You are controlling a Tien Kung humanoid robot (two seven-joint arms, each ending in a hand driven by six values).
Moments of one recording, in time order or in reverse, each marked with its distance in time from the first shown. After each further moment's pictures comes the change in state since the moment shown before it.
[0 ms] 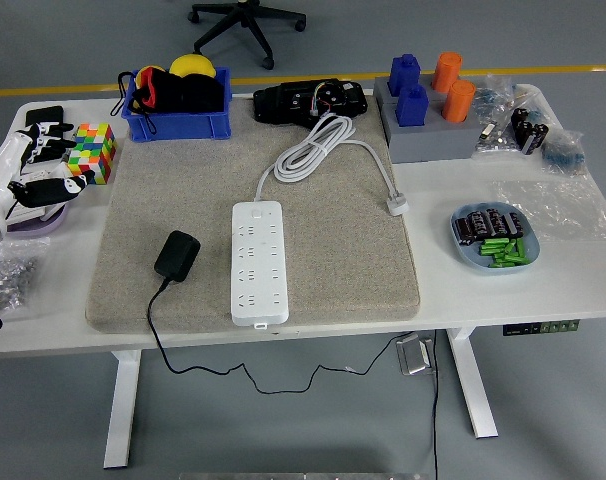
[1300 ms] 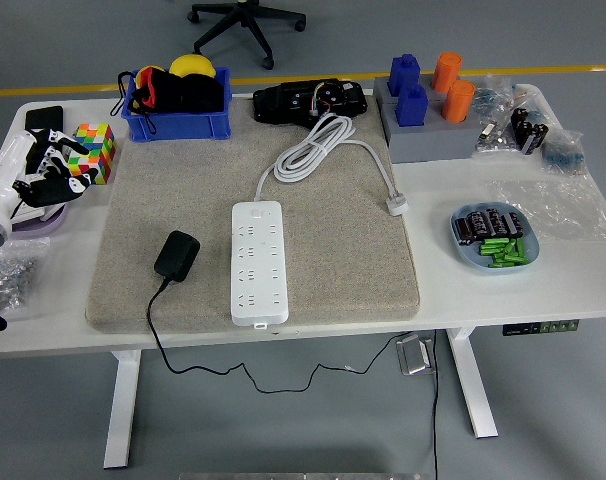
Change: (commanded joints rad) left arm 0.001 -0.004 0.011 0.002 -0.005 0.001 -0.023; right arm -0.007 0.002 0.017 0.004 -0.001 -0.001 0.001
